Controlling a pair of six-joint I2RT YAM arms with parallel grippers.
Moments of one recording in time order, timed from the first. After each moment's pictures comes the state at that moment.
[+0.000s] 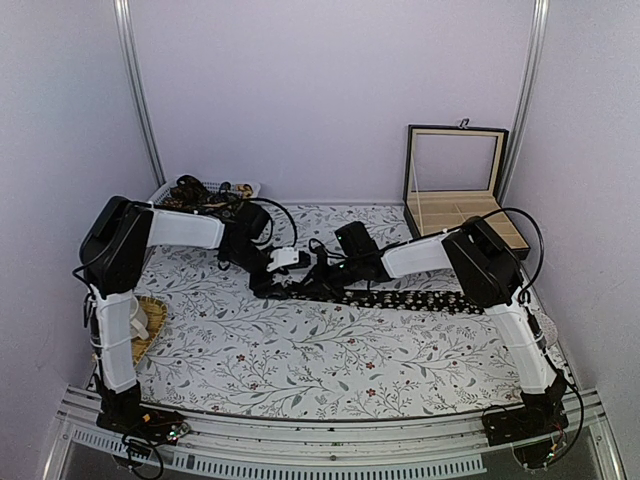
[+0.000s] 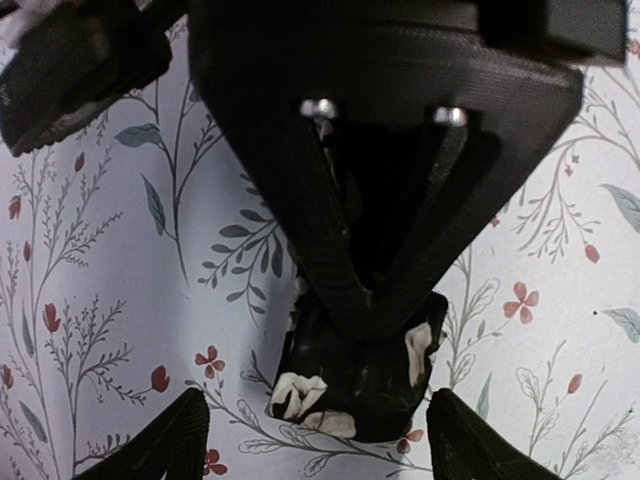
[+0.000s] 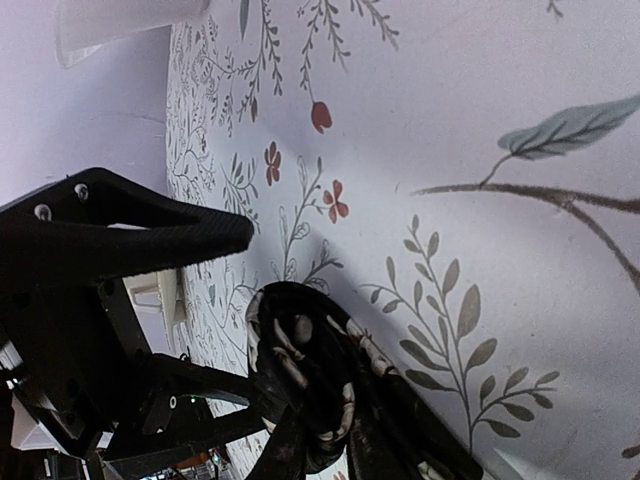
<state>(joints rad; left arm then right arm) -0.51 2.07 1.39 -0.44 0.36 0.95 0.74 2.44 1.68 0.07 -0.67 0.96</state>
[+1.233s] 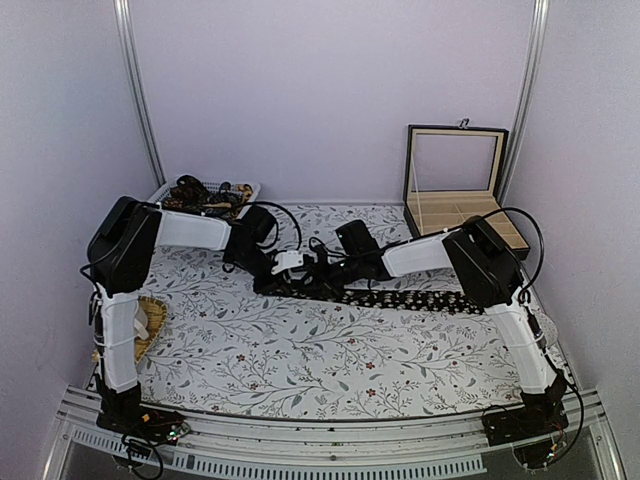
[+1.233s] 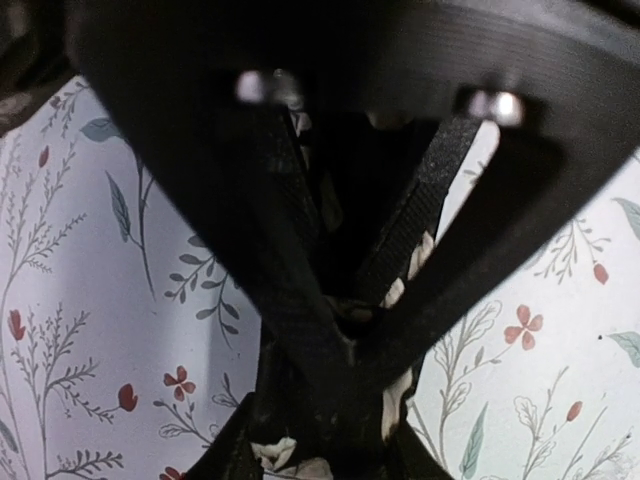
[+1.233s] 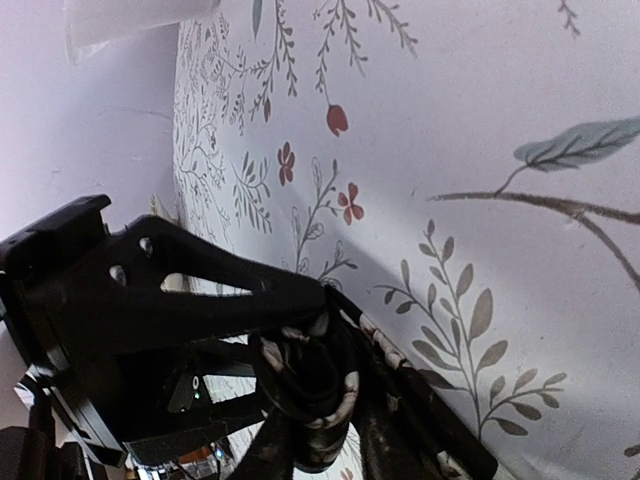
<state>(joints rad) -0.53 2.12 1.42 -0.46 0.35 0.91 0.73 2.44 1.69 0.07 -0.69 0.96</state>
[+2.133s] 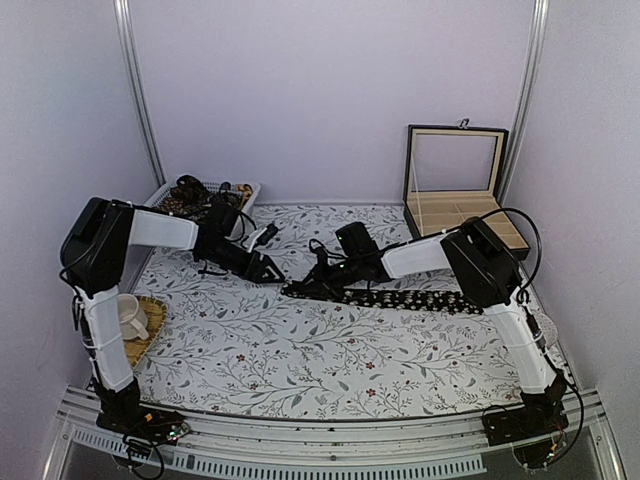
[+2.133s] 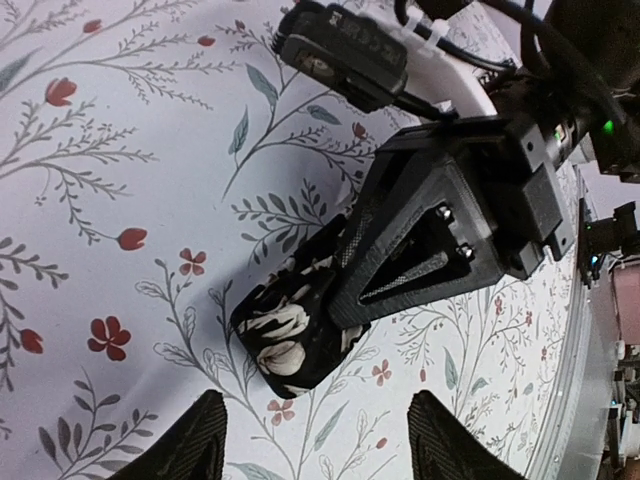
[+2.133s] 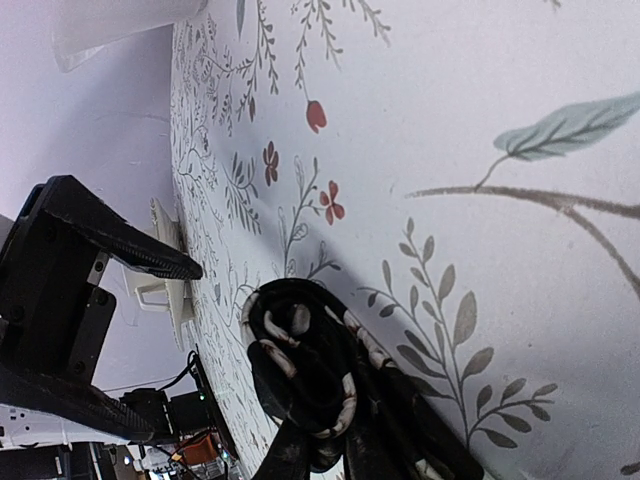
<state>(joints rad) -0.37 1.99 1.25 -0.31 0.72 0.11 0.73 2.45 1.69 0.08 -0.70 0.99</state>
